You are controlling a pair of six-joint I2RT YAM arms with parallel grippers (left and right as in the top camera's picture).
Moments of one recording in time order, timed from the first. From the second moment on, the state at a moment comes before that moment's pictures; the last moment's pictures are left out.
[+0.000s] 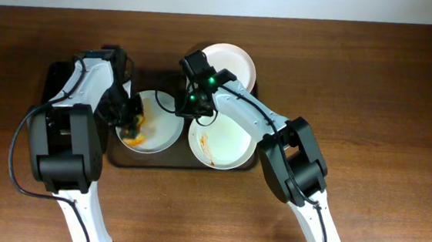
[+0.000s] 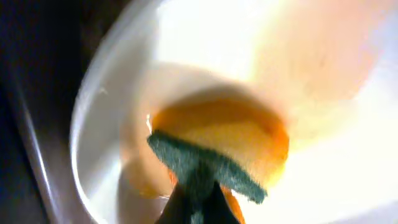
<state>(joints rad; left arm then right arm) 0.03 2.19 1.62 -1.21 0.12 -0.23 0.61 2.42 1.95 -0.69 -0.34 0.56</state>
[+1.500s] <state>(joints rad) -0.02 2.18 1.61 -0.78 0.15 -0.19 0.60 2.45 1.96 -0.61 -0.35 0.65</state>
